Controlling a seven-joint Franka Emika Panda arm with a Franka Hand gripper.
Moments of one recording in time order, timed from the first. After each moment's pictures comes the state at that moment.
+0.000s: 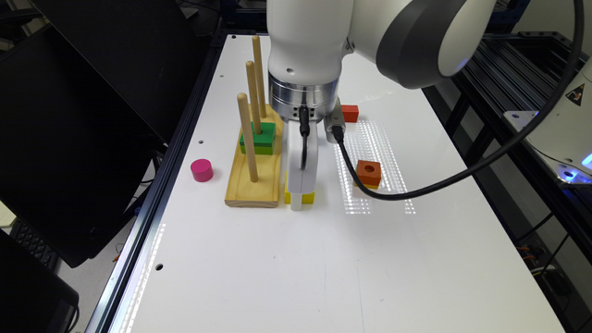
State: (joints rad) arm -0.26 0.54 0.47 -2.14 -0.46 2.63 1.33
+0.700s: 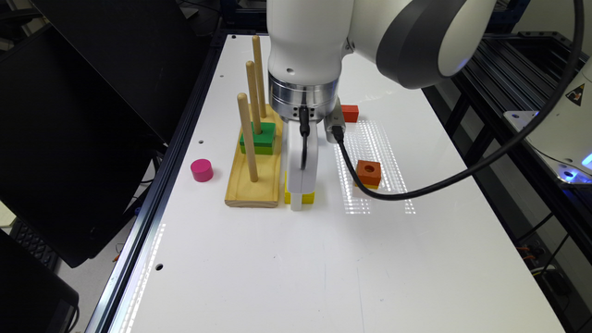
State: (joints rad) arm -0.26 0.54 0.47 -2.14 -0.46 2.63 1.33
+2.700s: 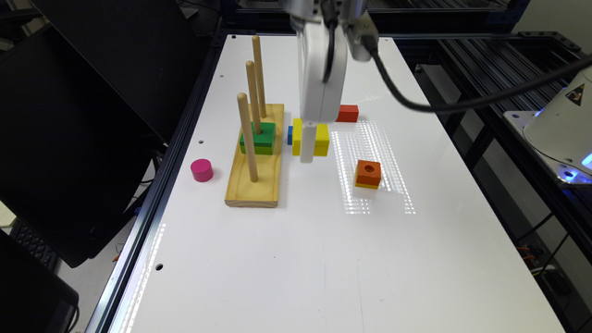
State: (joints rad) arm -0.39 0.21 0.64 -2.22 -0.20 2.43 1.17
